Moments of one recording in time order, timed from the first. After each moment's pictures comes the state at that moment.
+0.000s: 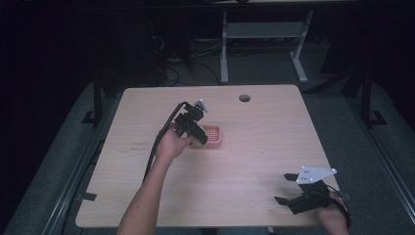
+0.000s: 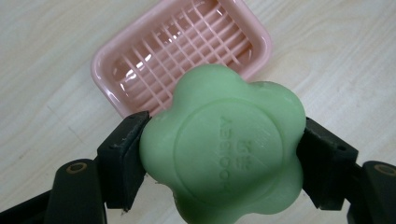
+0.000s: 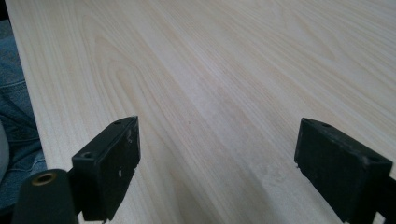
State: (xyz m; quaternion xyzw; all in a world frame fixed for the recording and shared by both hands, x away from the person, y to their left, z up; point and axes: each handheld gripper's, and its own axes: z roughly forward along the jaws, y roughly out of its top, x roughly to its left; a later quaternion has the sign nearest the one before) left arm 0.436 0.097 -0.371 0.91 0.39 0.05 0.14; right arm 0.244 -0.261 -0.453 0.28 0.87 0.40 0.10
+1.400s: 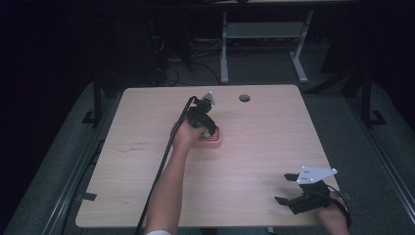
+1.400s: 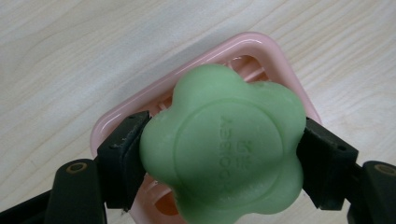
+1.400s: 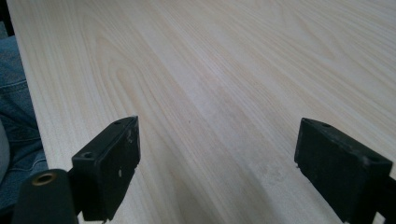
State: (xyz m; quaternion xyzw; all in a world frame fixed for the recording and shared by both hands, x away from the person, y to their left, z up) left arm 0.490 0.071 -0.404 0.88 0.45 0.03 0.13; right arm 0.243 -0.262 -0.452 0.28 0.87 0.40 0.10
